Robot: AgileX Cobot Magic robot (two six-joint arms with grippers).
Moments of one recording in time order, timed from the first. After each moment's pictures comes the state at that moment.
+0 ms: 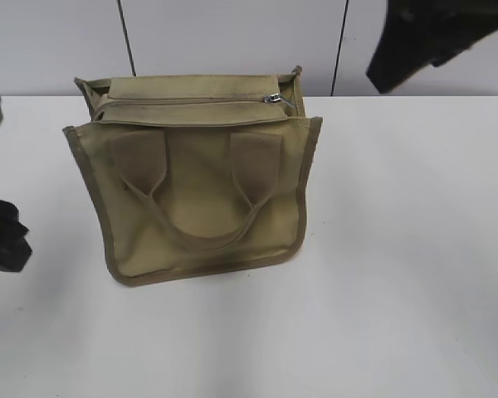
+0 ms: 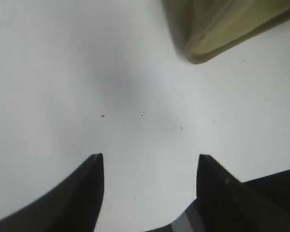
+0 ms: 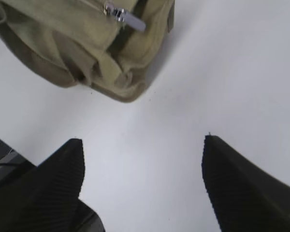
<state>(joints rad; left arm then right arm) -0.48 1.27 -0.75 0.08 0.83 -0.20 0.41 1.53 -1.52 0.19 1.20 -0.28</state>
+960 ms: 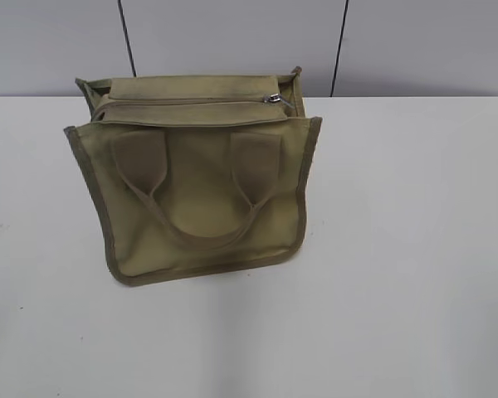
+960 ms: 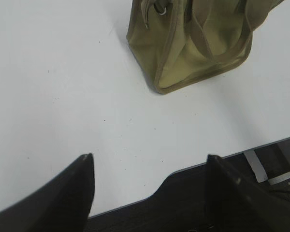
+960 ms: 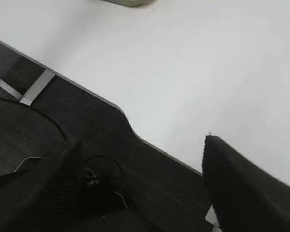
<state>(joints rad) -0.49 0.14 -0.62 0.01 1.18 -0.17 0.41 0.12 -0.52 0.18 1.23 -0.15</state>
